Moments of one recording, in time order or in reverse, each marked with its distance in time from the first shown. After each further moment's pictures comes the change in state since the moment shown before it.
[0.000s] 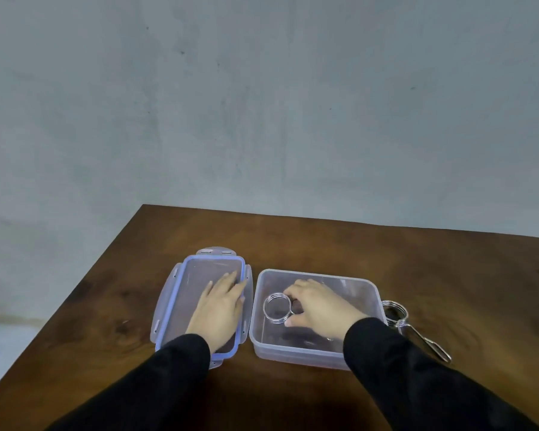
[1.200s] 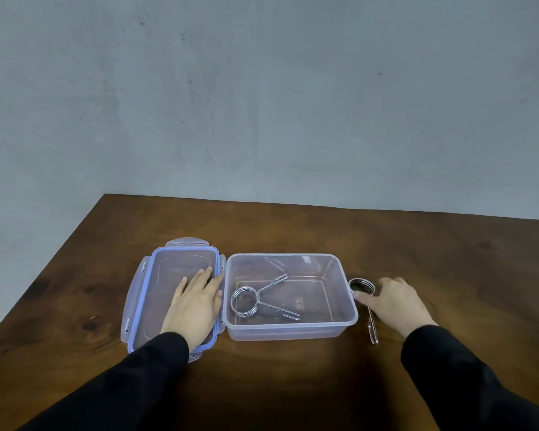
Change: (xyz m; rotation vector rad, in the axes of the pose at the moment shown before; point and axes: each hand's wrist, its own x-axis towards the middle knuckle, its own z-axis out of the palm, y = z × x) left_hand -0.011 -0.008 0.017 0.054 -0.022 0.021; right_hand -0.092 0.120 0.003 0.048 0.229 0.854
